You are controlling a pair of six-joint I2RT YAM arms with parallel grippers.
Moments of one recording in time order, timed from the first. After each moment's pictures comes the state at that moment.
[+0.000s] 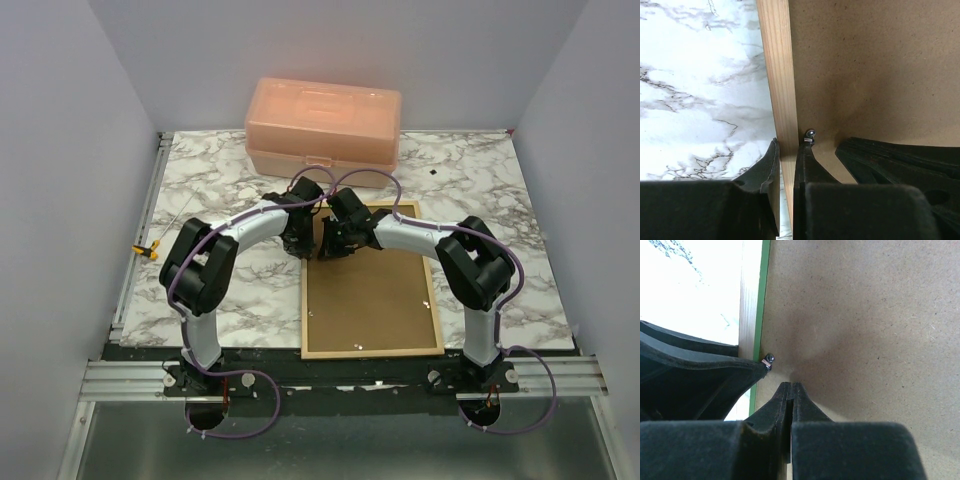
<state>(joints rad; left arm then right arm) -0.56 1.88 1.29 -0.65 0.00 -0.56 0.73 1.97 1.28 -0.26 -0.15 0.61</state>
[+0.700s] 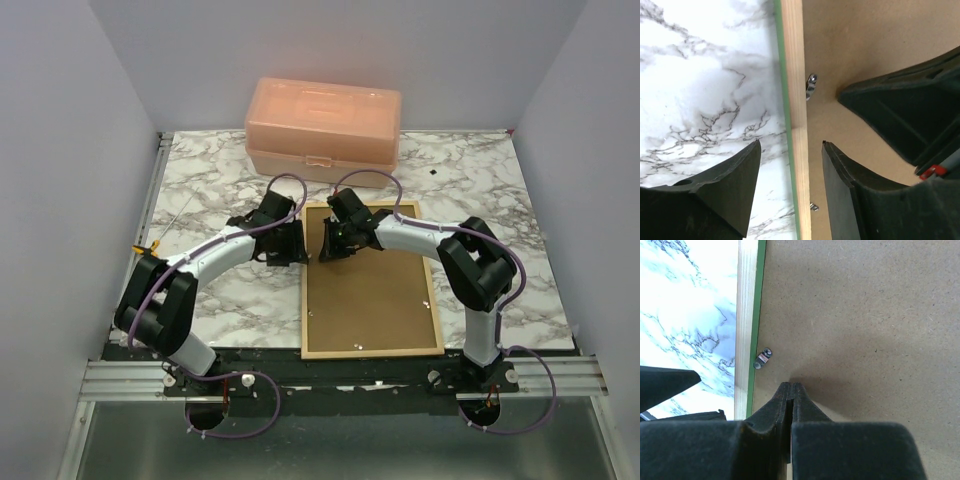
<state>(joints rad) -0.51 1.57 0.98 -0.45 0.13 -0.59 0.73 1.96 1.27 -0.27 -0.15 0.61</state>
